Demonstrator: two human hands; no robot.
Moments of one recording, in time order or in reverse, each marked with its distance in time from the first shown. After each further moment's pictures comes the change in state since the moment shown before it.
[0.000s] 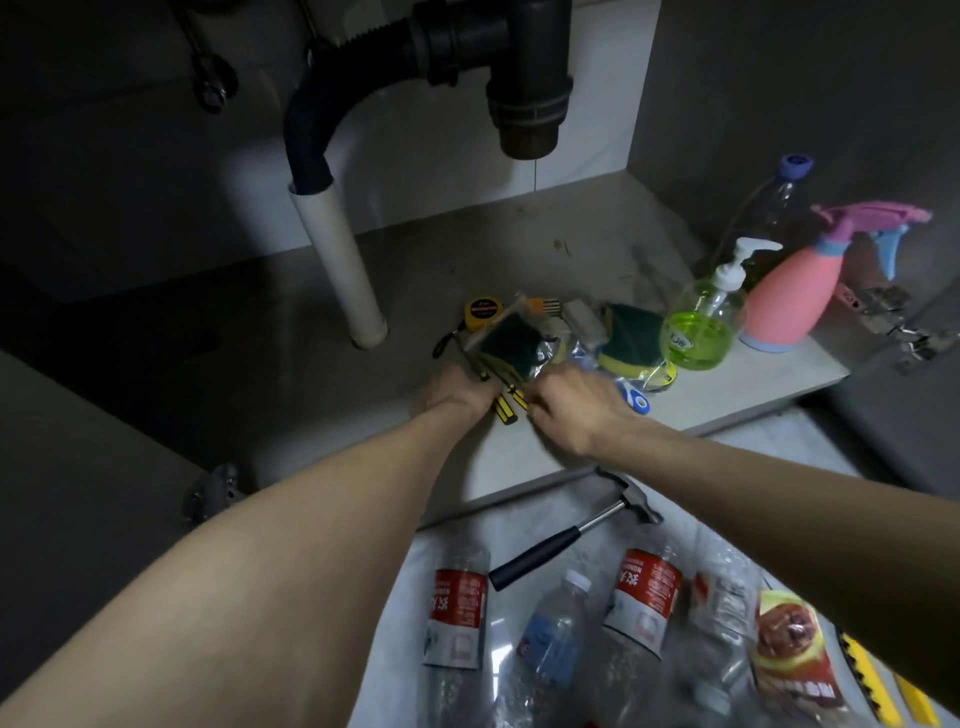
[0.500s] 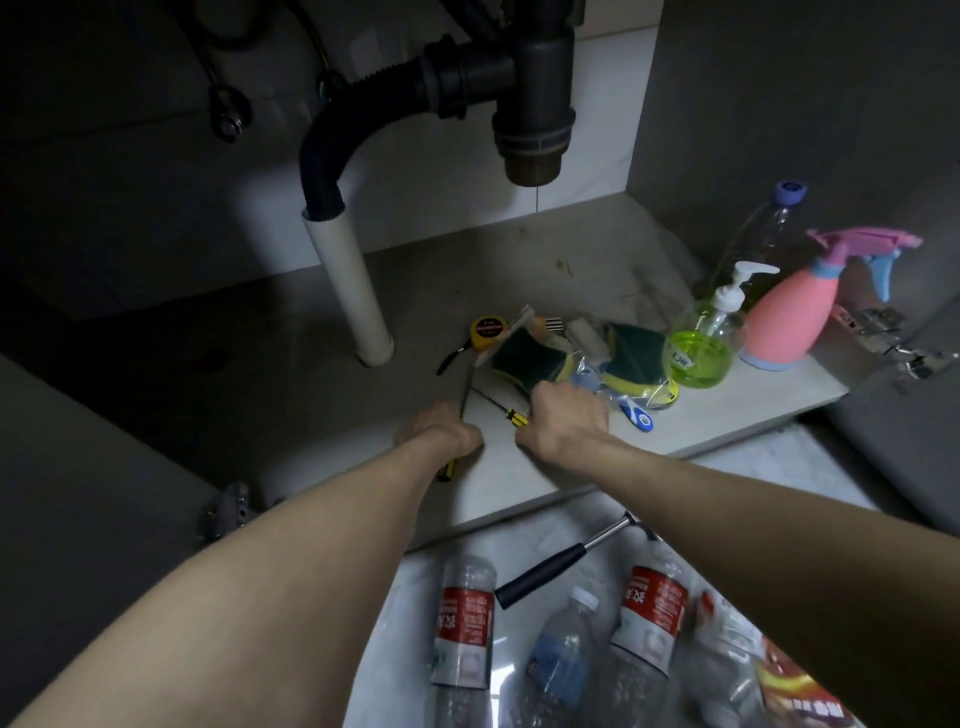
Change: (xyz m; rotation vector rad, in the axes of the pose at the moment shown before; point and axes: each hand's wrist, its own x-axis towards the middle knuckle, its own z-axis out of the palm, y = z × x) left_hand -0.005 -0.026 -0.015 0.317 -0.133 -0.038; right_hand 0.020 -0.027 0.005 -0.001 -0.041 0.317
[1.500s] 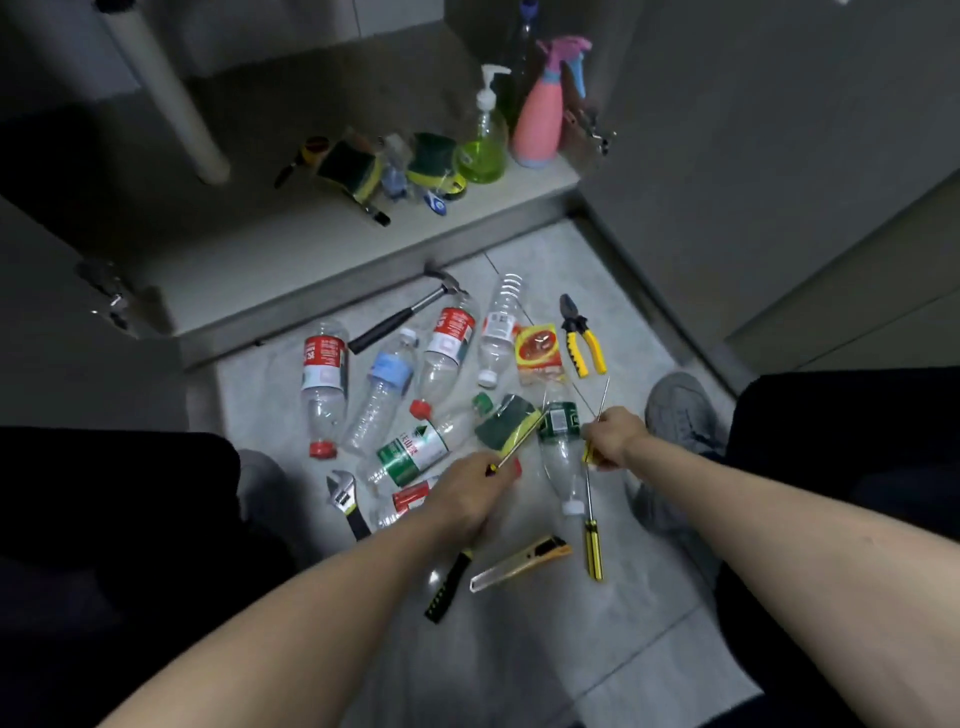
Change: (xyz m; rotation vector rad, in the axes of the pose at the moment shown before) left_hand -0.395 -0.014 0.234 -0.373 -0.490 0.414; right_hand -0.405 0.234 0.037 0.634 -0.374 0.805
